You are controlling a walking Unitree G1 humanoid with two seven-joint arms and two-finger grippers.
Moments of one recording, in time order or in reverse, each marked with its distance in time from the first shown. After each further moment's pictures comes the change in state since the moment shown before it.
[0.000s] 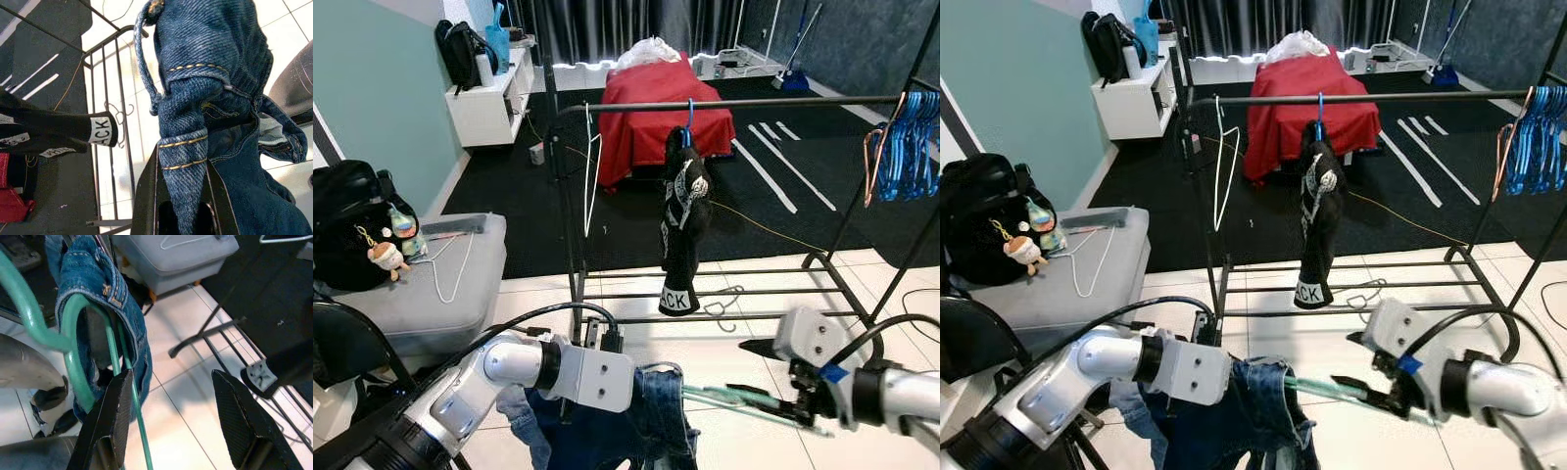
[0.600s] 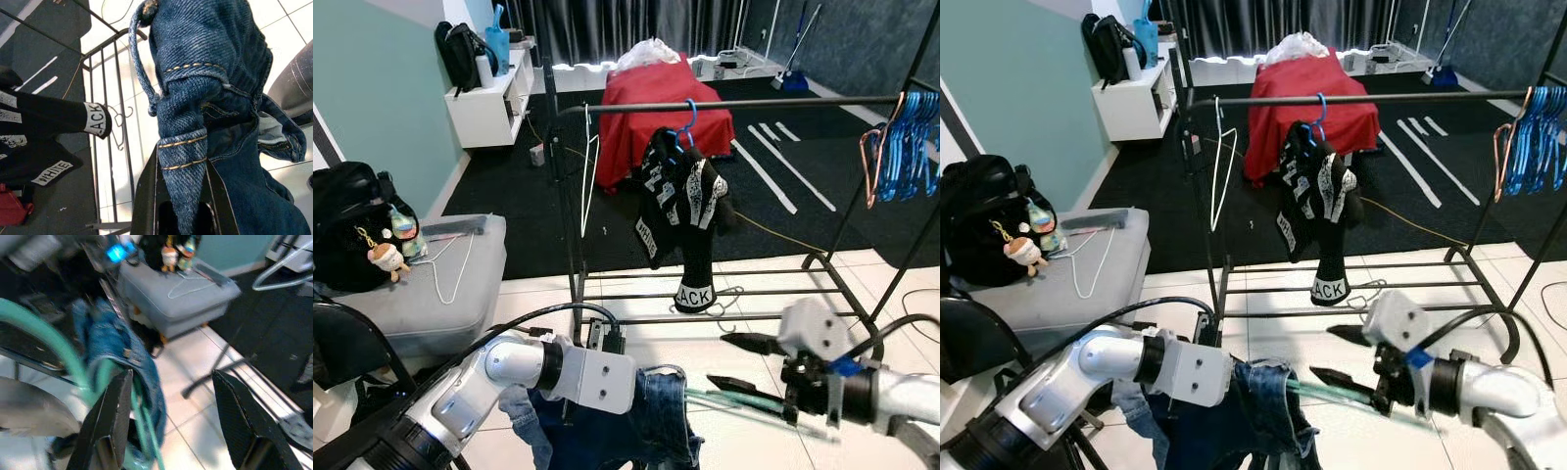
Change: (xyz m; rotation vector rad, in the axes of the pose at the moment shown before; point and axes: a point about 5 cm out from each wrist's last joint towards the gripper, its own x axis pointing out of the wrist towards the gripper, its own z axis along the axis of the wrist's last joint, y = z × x) left arm 0.001 0.000 0.001 -0.004 -0.007 -0.005; right arm -0.003 0.004 0.015 0.084 -0.212 0.042
